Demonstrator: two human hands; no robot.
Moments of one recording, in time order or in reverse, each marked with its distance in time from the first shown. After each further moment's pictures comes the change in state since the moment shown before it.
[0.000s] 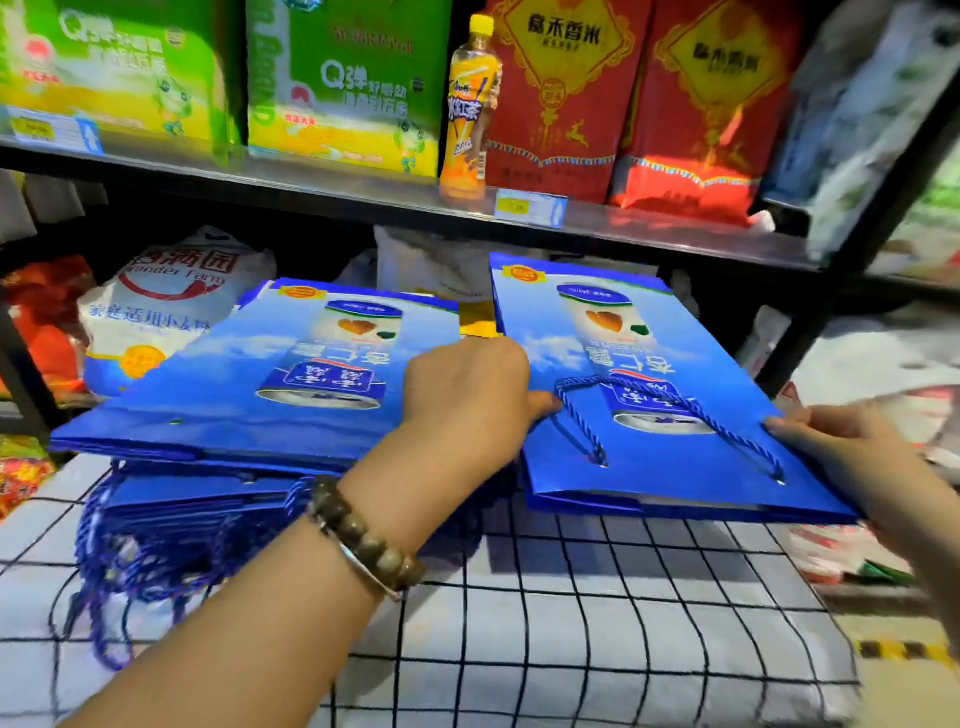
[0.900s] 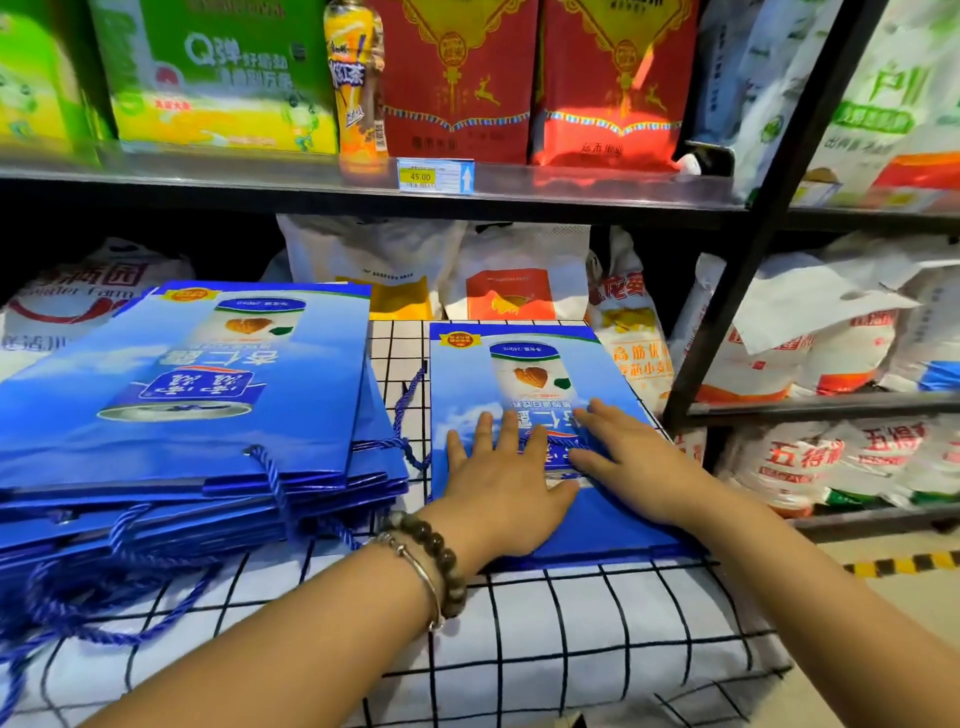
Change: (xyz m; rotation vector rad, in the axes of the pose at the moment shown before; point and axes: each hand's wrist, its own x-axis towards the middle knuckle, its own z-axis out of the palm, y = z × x) left_hand 0.003 0.069 0.126 0.012 -0.504 0.187; right_hand 0.010 0.036 0.074 -0.698 -0.392 -0.271
